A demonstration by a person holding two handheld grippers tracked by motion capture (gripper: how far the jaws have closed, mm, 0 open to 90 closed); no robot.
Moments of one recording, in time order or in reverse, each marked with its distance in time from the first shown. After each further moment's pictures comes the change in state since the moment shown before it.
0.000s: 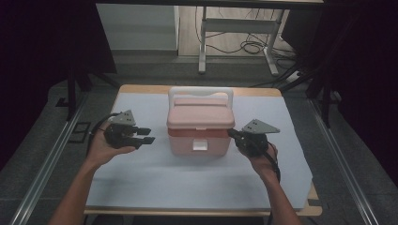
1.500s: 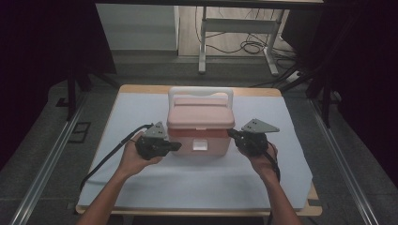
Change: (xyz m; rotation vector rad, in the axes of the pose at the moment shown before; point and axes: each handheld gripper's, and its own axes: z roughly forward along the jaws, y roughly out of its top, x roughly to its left) left arm -0.056 0.026 0.063 -0.054 -0.064 0.044; right arm 0.000 0.001 0.000 0.011 0.004 0.006
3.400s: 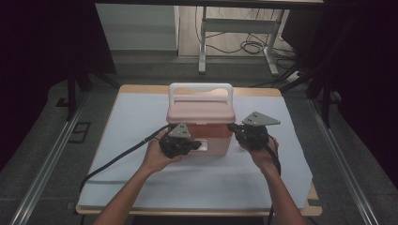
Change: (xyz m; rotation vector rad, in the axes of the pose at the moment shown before) left arm -0.009 0.023 0.054 0.010 -0.015 0.045; right arm -0.008 0.019 0.001 -0.003 -0.002 -0.012
